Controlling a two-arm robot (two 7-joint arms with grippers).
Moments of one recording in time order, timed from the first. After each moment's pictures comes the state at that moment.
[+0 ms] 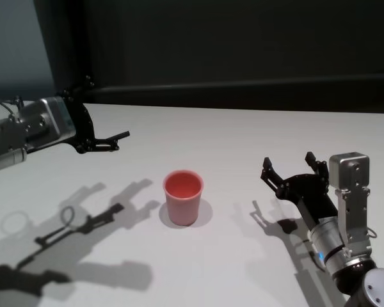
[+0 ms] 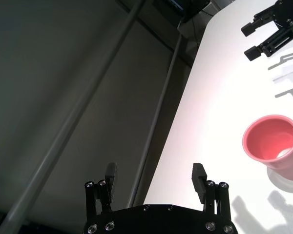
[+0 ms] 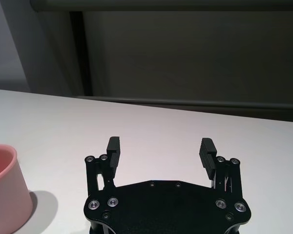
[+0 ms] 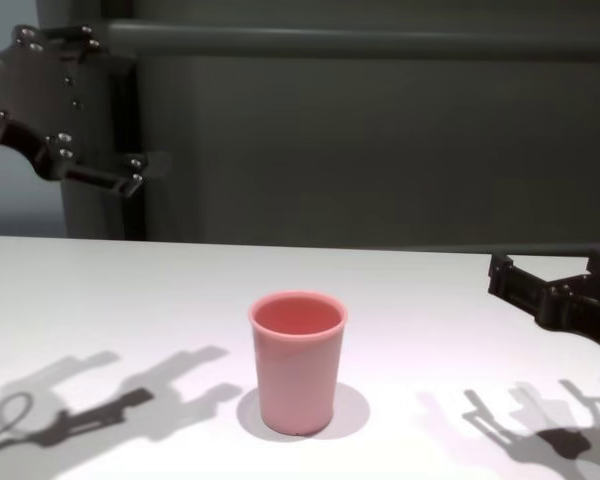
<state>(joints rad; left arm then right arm) -0.29 0.69 0.30 -1.68 0.10 -0.12 -0.63 -0.06 0.16 -0.26 -1.64 0.19 -0.04 -0.06</state>
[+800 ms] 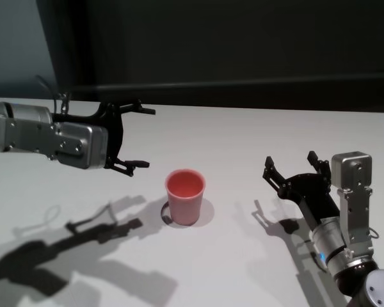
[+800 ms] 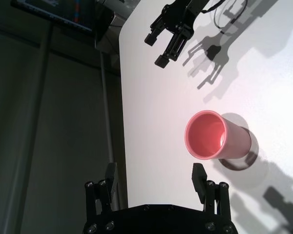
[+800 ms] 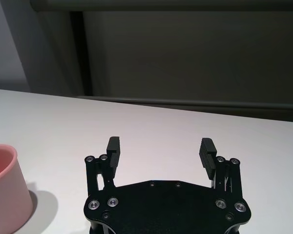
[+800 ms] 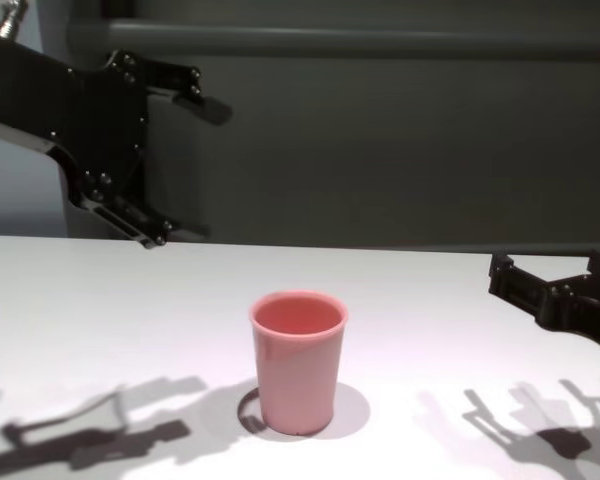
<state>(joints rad) -0.55 0.74 0.52 -1.63 0.18 -0.24 -0.90 -0.06 0.16 -0.26 -1.64 0.19 -0.04 -0.06</state>
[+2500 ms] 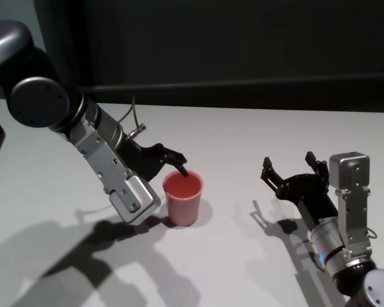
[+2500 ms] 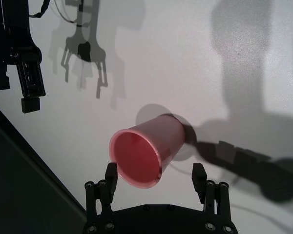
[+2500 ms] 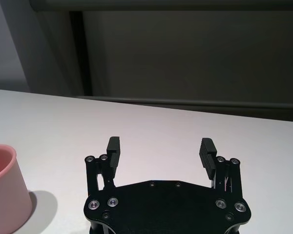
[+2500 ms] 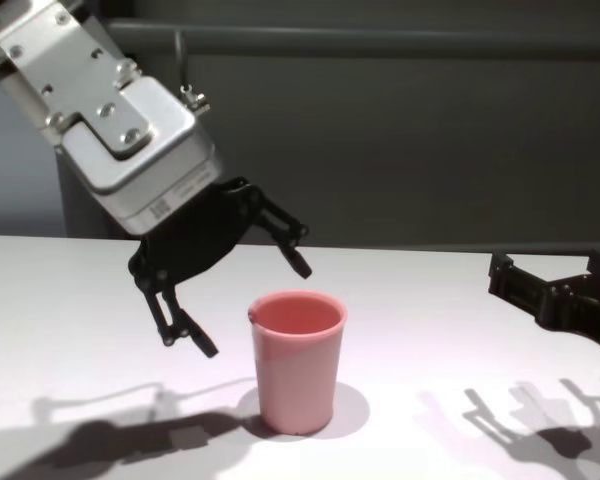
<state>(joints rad) -0.91 0.58 0.91 -1.45 0.46 -0.45 -1.22 -0.06 0.16 -0.26 -1.64 0.19 -0.04 -0.06</state>
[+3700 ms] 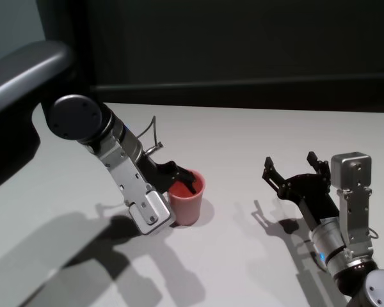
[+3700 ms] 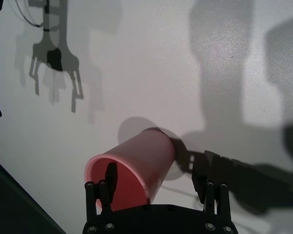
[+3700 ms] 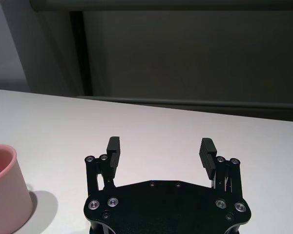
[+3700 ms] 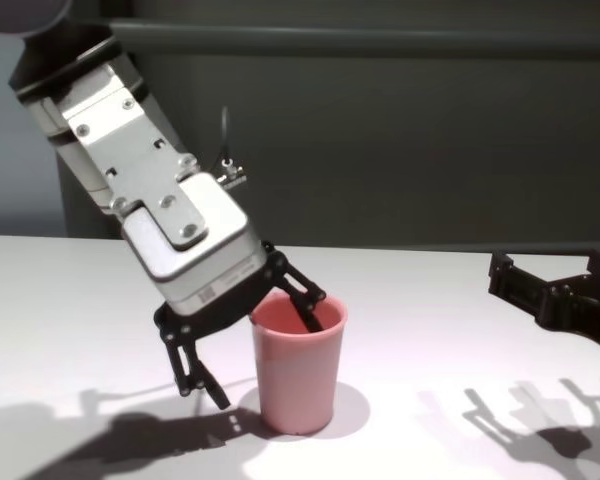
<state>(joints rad) -0.96 0.50 1.03 -1.32 0.50 -0.48 -1.21 -0.06 0.16 -0.26 -1.64 0.19 -0.04 -0.06</state>
